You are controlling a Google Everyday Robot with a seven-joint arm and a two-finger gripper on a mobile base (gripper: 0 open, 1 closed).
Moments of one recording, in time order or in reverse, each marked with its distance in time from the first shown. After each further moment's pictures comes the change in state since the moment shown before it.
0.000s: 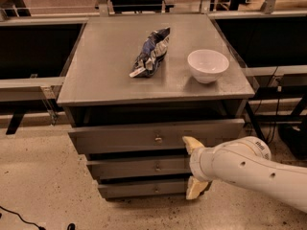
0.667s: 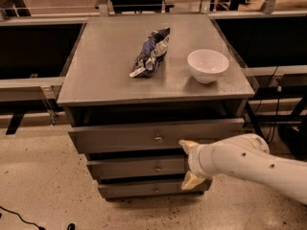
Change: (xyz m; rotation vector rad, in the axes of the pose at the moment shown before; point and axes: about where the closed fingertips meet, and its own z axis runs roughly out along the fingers) arm -0.005 -0.005 0.008 -0.023 -0.042 -0.001
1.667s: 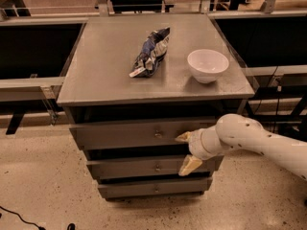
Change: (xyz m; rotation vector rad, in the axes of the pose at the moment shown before) arm 0.012 -0.050 0.039 -0.084 -0.170 0.067
